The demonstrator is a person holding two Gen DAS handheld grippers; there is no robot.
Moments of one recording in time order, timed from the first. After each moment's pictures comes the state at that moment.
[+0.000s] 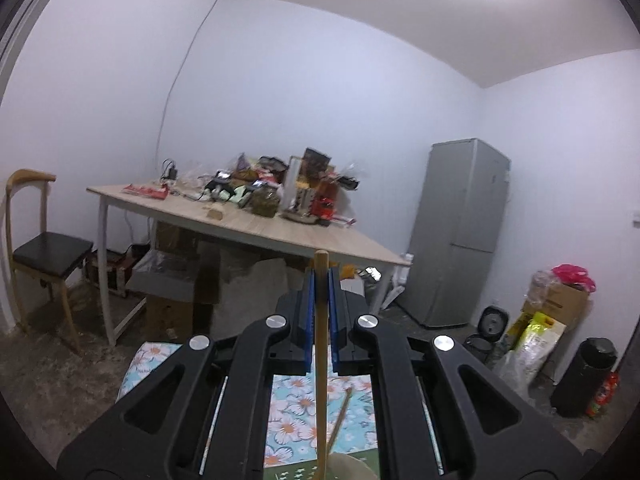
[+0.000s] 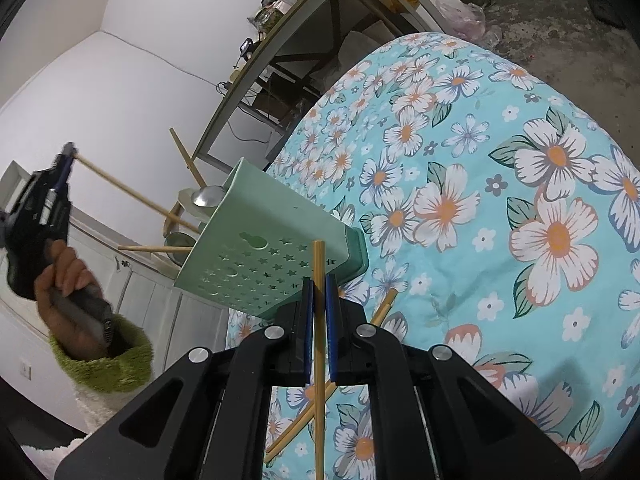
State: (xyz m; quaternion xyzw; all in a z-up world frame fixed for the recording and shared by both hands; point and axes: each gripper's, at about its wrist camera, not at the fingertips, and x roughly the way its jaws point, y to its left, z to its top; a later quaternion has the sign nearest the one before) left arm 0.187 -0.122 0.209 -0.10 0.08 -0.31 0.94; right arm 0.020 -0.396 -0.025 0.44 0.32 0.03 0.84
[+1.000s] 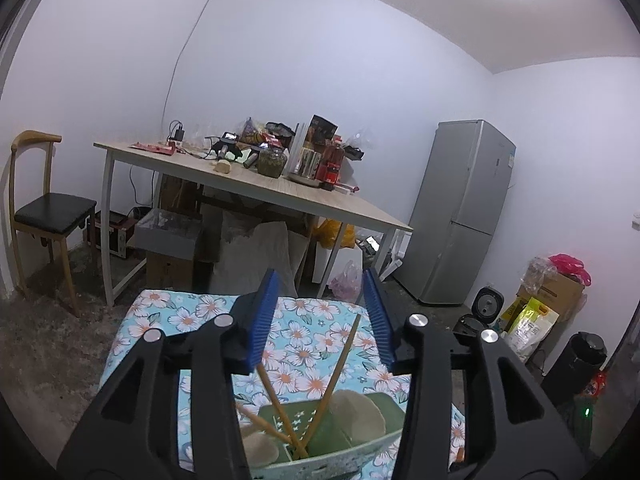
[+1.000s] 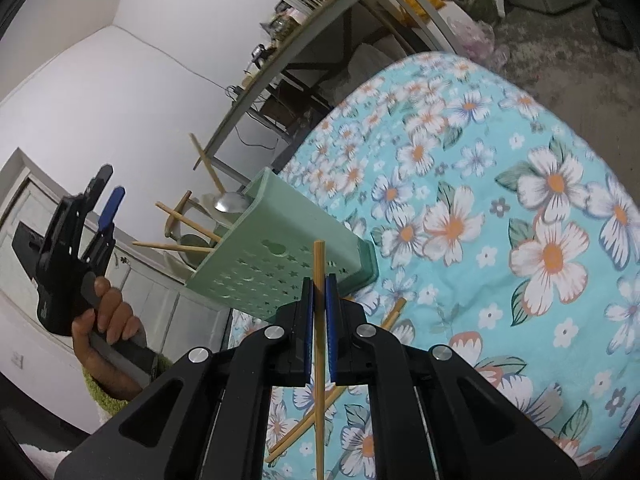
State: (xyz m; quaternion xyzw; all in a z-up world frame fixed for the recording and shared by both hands) left arm 0.172 -0.101 0.151 -0.11 0.13 -0.32 0.93; right arm 0.012 -0.391 0.002 0.41 0.30 0.03 0.86
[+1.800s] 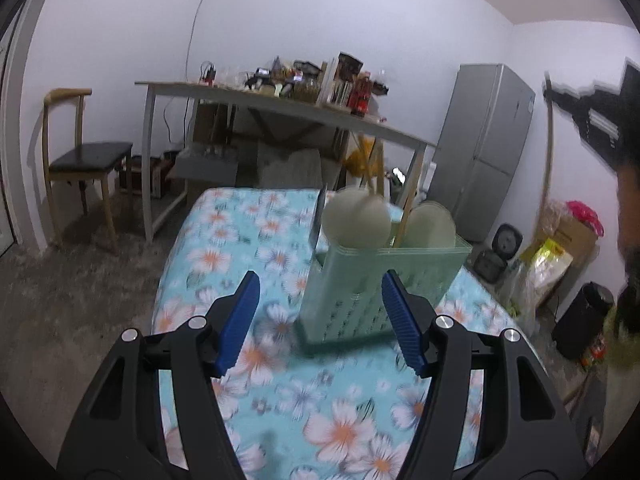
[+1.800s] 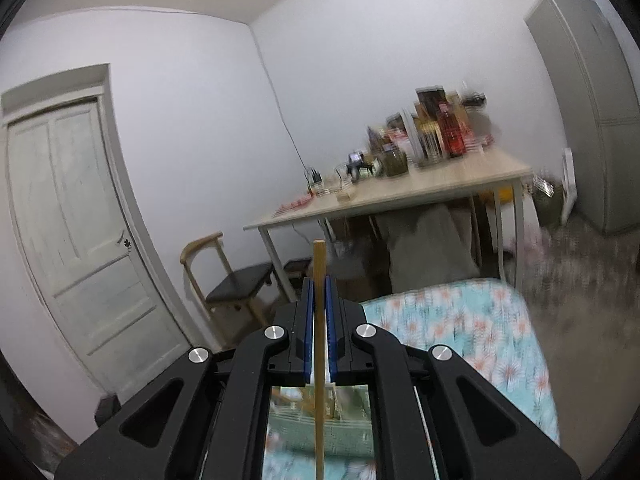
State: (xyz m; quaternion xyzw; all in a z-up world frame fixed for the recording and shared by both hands) left arm 0.116 0.001 0.048 -0.06 0.25 -0.29 0.92; right arm 0.051 -0.336 0.222 0.15 0.12 0.04 0.98
